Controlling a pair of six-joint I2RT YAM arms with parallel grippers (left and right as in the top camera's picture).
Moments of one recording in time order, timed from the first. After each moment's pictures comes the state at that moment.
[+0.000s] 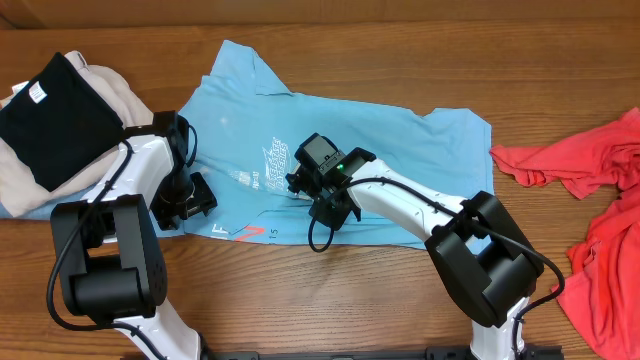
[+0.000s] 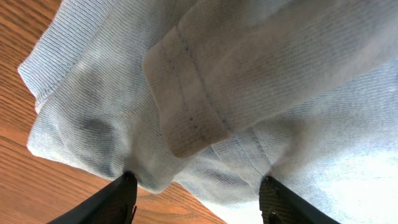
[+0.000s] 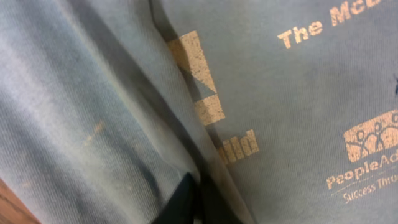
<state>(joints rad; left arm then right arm) 0.09 1.90 1.21 -1.05 -0.10 -0.46 0.72 2.01 1.35 -0.75 -0.04 -0.29</state>
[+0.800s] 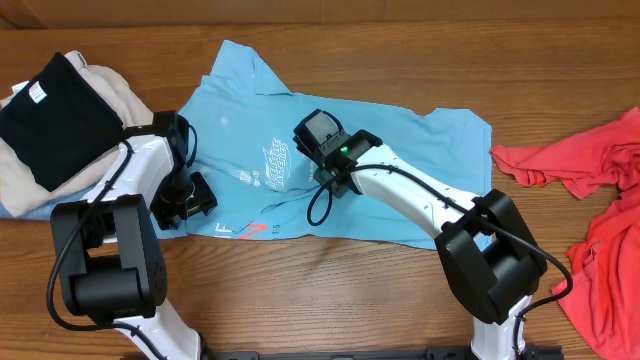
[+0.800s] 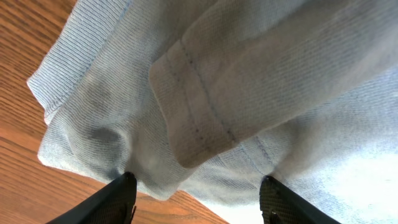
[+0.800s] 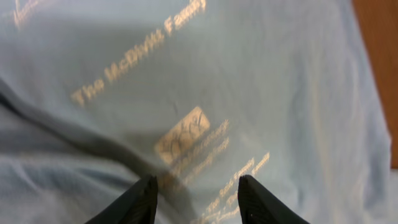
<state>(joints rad) 0.09 1.90 1.21 -1.05 -0.10 -0.46 0.69 2.01 1.46 -0.75 0.30 -0.20</state>
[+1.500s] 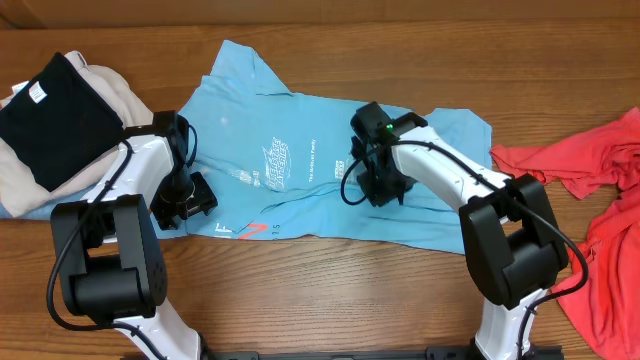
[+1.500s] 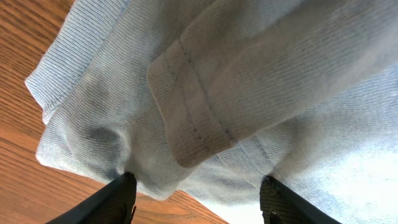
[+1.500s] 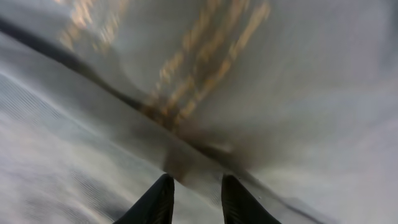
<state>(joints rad) 0.09 1.90 1.21 -1.05 -0.09 -0.46 0.47 2.01 1.38 -0.99 0.03 -0.02</state>
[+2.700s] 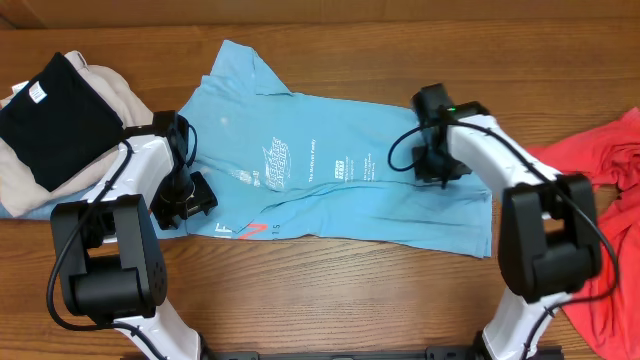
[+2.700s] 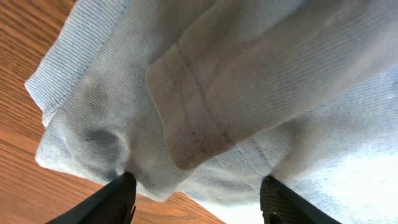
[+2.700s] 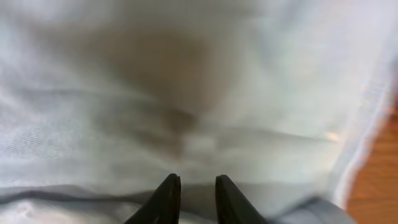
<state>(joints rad) 0.09 1.90 1.21 -1.04 -0.09 -0.46 0.20 1.94 1.35 -0.91 0.20 0.19</state>
